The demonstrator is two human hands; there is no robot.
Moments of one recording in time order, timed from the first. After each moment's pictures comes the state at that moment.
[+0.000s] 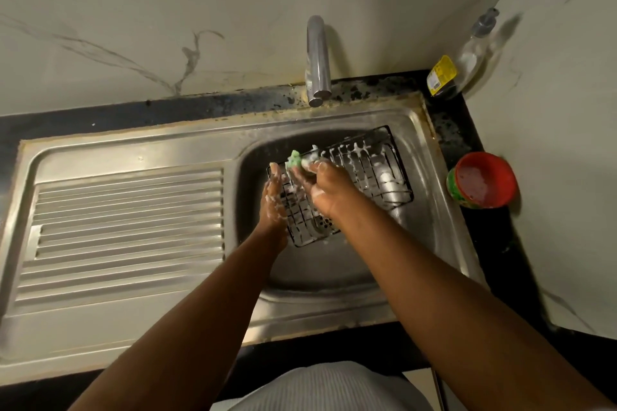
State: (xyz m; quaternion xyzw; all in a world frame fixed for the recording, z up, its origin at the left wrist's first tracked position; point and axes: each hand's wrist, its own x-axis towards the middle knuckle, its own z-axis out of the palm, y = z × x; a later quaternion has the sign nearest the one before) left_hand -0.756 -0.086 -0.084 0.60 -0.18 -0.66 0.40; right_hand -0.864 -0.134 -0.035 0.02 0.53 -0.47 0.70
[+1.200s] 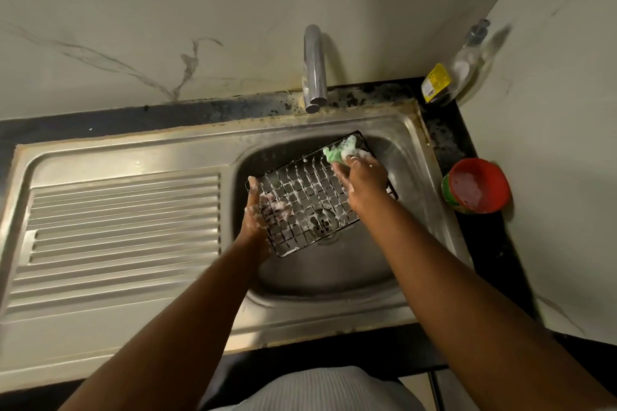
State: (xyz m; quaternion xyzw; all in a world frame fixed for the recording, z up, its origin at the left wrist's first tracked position) left_hand -0.730 -0.084 -0.074 0.62 -0.13 -0.68 0.36; right_hand -0.925 -0.144 -0.058 -0.02 0.62 -0.55 0.55
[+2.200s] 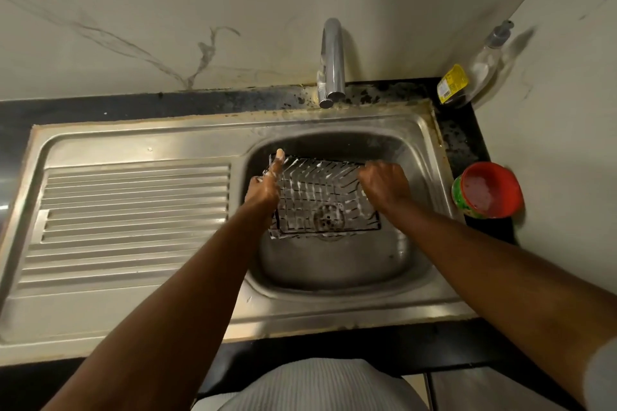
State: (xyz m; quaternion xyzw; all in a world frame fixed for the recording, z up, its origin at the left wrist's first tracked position) left_hand -0.720 -0.126 -0.088 0.72 -0.19 -0.61 0.26; right_hand -0.976 -0.136 -0.093 -0.79 0.60 0.14 -0.03
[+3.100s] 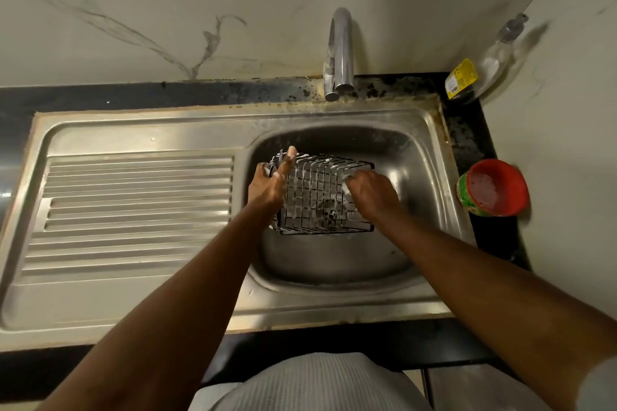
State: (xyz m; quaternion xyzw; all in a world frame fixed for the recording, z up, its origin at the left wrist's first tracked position) left_hand -0.724 -0.114 -0.073 0.73 -0.31 -0.54 0.26; right_hand -0.953 -0.117 -0.117 -0.80 0.59 0.08 0.06
